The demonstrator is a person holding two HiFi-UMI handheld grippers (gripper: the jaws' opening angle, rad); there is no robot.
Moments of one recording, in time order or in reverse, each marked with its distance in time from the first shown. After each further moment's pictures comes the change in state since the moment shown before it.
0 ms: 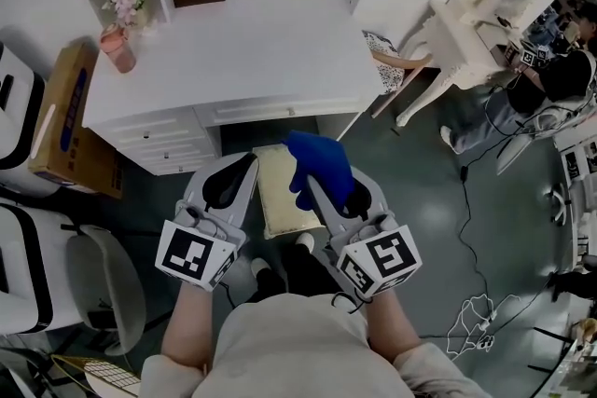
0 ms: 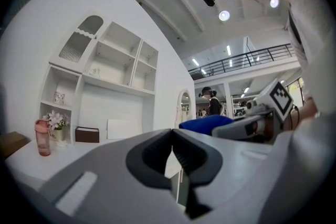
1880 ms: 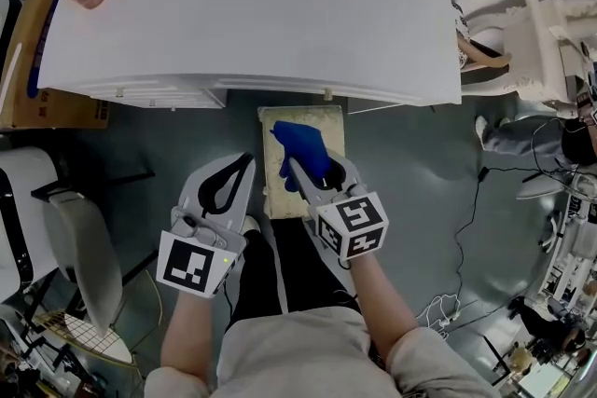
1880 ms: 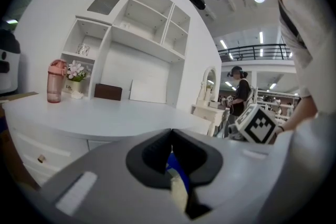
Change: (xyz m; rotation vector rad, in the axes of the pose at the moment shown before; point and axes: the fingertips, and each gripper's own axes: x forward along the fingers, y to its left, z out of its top) left arm 0.086 0.106 -0.204 -0.220 0.291 0.207; right arm 0.207 -0.082 -0.249 0.148 0.488 0.176
